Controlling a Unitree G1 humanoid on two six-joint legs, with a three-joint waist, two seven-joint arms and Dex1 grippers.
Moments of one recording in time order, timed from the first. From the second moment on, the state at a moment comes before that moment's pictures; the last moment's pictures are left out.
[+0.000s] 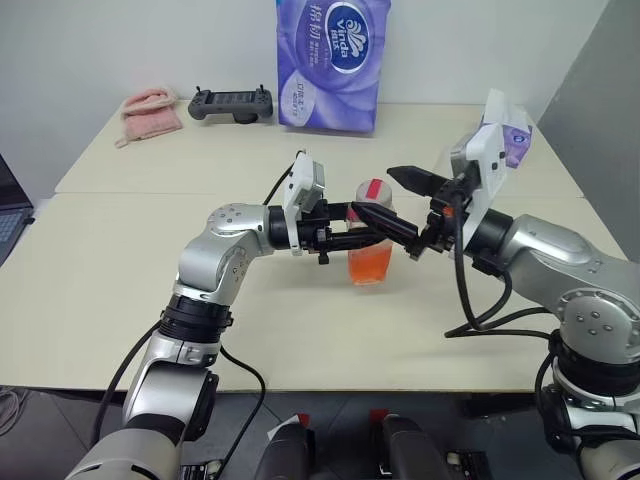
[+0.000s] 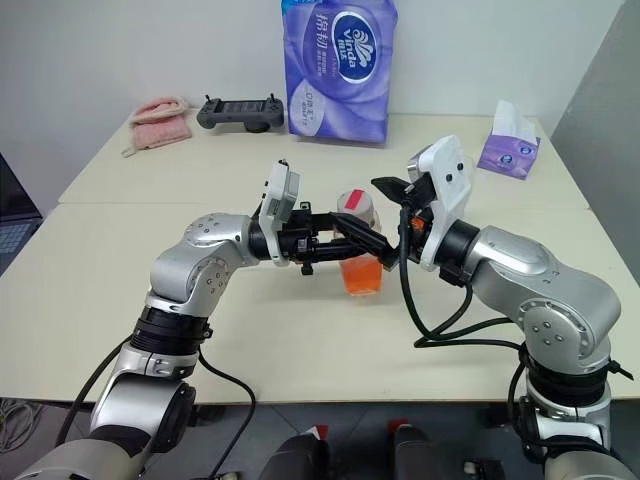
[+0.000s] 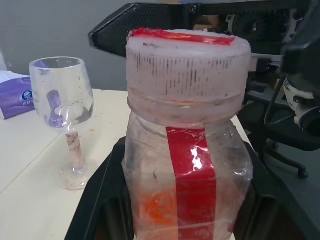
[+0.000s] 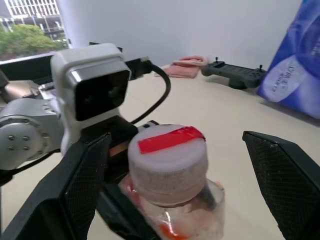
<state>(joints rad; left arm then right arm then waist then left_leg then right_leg) -0.77 0.38 -0.11 0.11 -0.49 0.45 -1.17 -0.65 -0.45 -0.06 -0.62 0.84 1.02 0.24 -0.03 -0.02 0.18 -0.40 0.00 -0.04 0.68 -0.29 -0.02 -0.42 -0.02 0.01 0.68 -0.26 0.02</state>
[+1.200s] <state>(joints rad) -0.77 0.38 -0.11 0.11 -0.47 0.45 -1.16 -0.61 -0.56 -0.13 -0.60 1.00 1.02 0.30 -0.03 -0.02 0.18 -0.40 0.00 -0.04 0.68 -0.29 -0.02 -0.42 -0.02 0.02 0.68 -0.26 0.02</state>
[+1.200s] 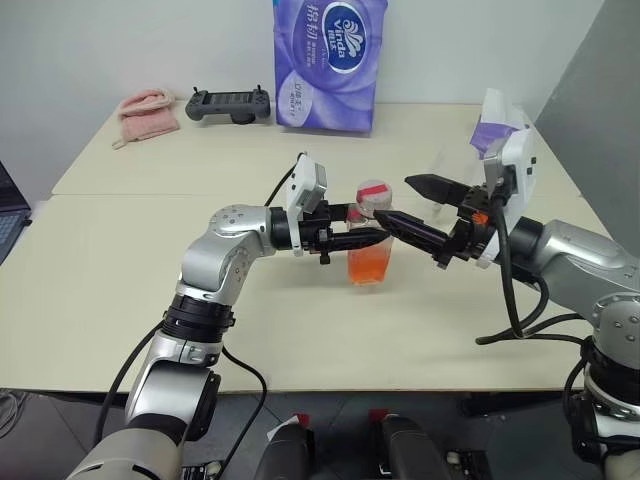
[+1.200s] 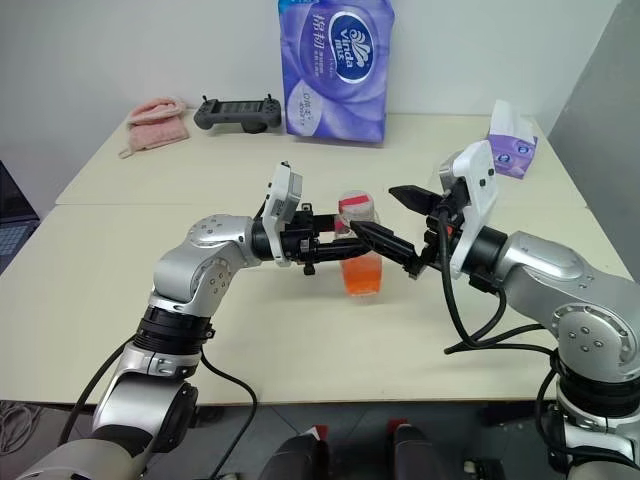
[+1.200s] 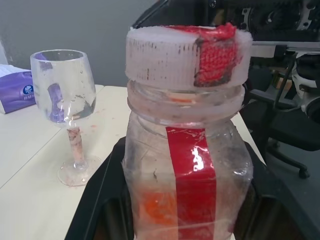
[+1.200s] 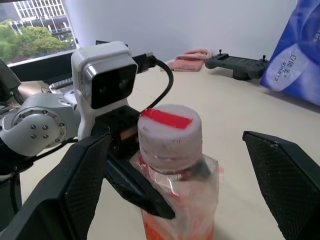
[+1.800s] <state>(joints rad) -0.77 0.38 -0.11 0.11 -0.47 0.45 -1.15 -0.62 -0.45 -0.07 -0.55 0.92 0.96 0.28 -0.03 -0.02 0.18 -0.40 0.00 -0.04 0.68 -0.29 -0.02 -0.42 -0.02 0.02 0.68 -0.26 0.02</state>
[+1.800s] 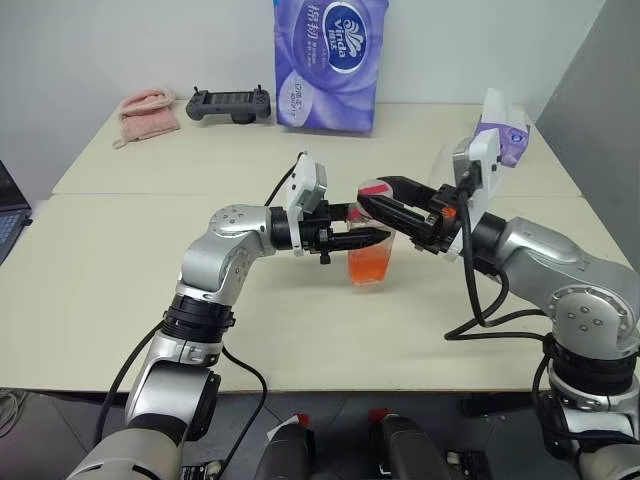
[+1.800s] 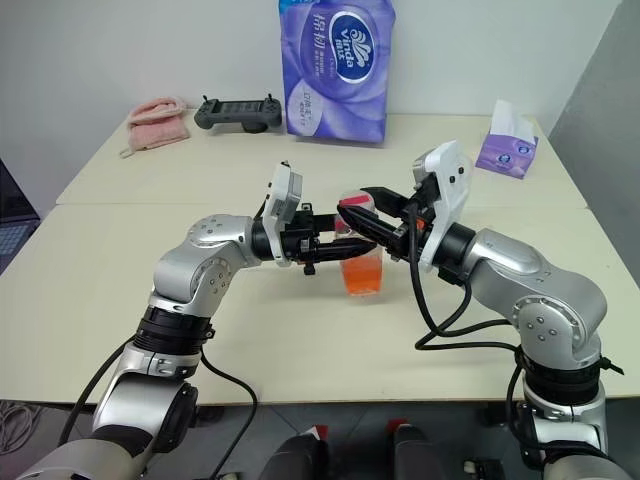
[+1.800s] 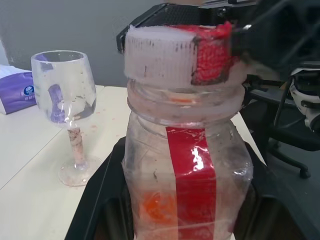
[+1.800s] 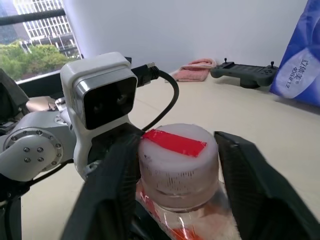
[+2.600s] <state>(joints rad) -0.77 0.37 -0.12 0.11 -0.47 0.45 -1.15 -0.64 -0.59 -0.10 -0.62 0.89 0.89 0.24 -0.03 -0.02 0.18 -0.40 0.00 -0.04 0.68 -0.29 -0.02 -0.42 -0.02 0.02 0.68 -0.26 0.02</state>
